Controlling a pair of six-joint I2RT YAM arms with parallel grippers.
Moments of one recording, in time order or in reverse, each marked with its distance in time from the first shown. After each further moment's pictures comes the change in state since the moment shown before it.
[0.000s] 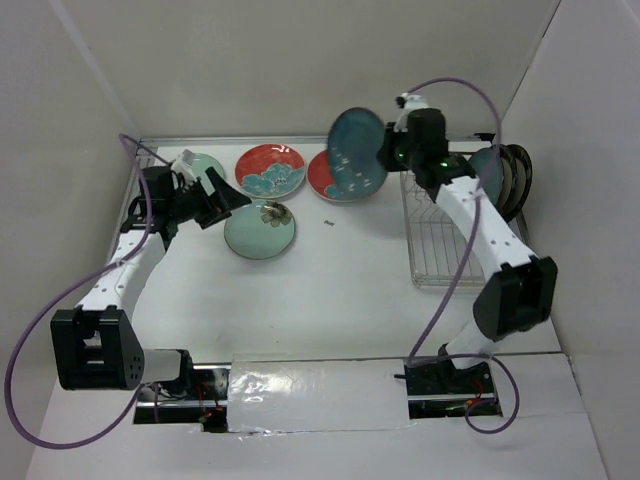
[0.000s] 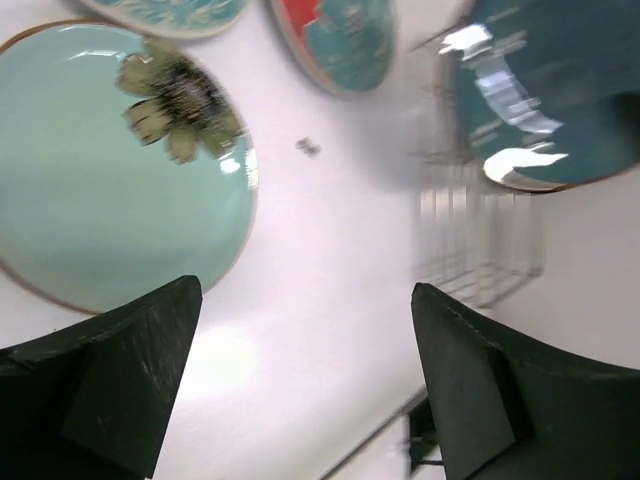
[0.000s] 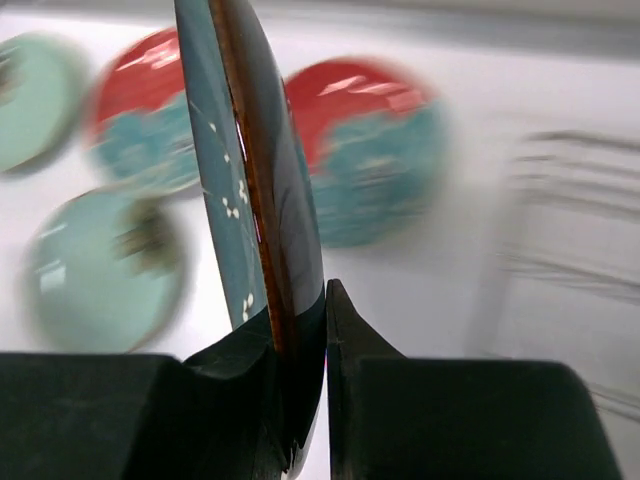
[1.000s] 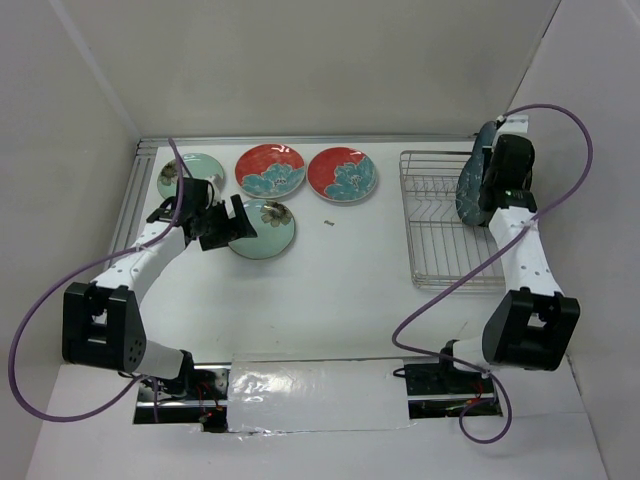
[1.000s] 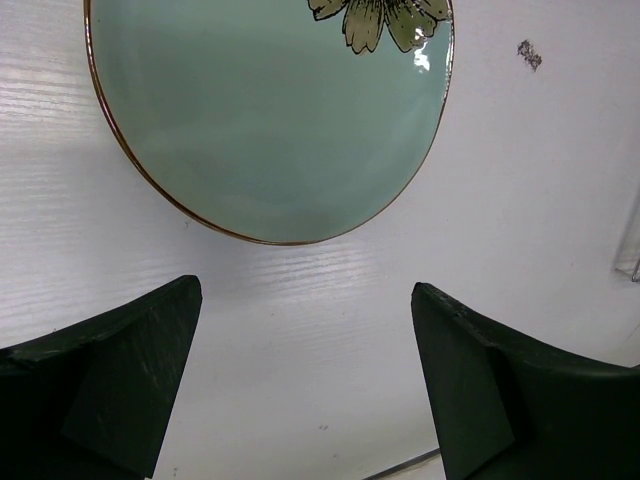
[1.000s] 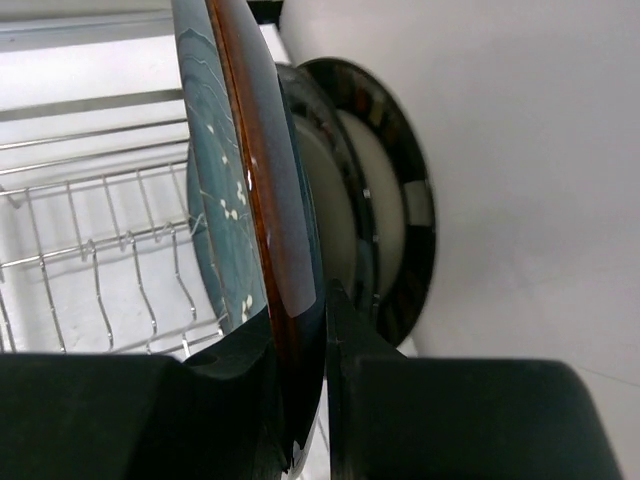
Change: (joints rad) left arm -0.180 0.121 0.045 -0.319 -0.395 0.216; right arm -0.471 -0.245 -0.310 0.178 0.482 -0.409
